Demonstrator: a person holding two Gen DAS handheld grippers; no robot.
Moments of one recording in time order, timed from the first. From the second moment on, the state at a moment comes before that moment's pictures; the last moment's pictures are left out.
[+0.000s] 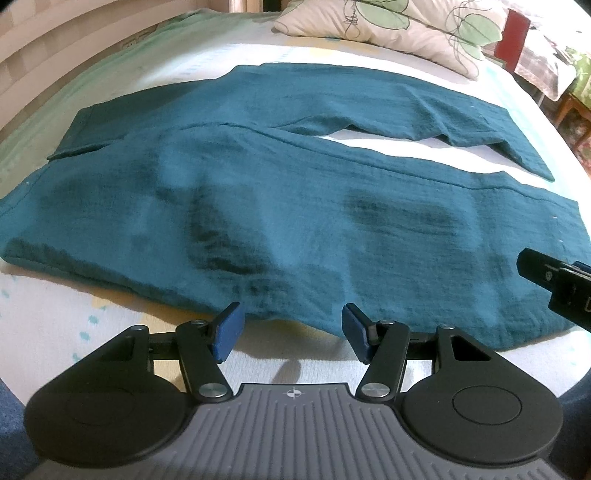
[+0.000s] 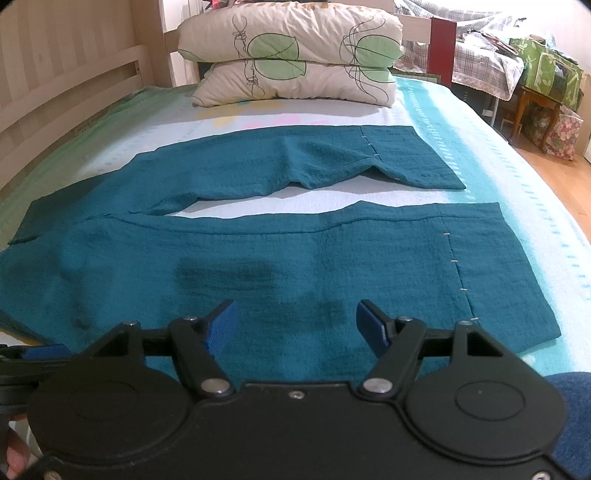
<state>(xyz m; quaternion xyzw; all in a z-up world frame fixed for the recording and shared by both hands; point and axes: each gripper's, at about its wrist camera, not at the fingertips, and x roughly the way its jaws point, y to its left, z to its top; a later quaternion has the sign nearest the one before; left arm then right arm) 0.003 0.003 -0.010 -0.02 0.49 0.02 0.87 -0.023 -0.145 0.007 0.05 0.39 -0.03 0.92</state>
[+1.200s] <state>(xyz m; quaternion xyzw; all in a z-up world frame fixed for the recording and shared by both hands) 0.005 0.003 -0.010 -0.02 0.49 0.02 0.87 -0.022 -0.144 0.008 0.05 0.39 -0.03 0.92</state>
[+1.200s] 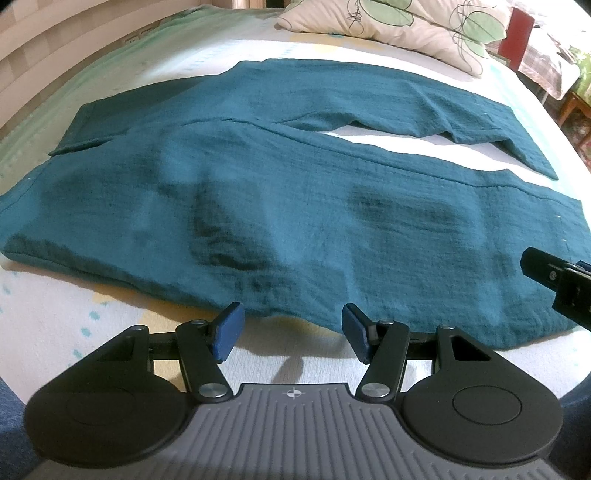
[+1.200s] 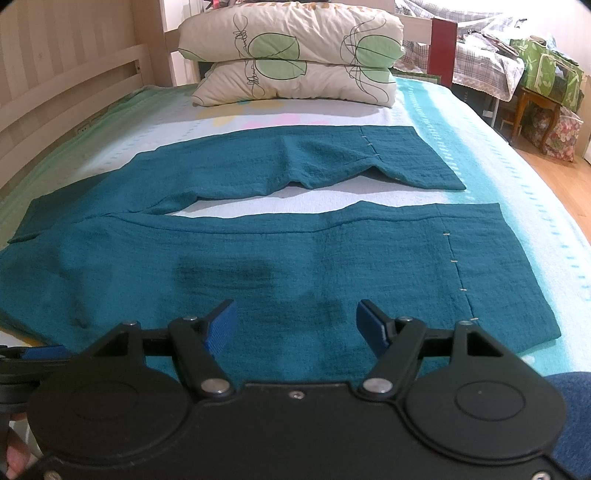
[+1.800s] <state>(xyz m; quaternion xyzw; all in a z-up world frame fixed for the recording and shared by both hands) 0.010 0.005 -0.006 -0.03 0.52 0.00 0.86 -0.021 -0.139 0.014 0.03 0.40 0.01 0.92</state>
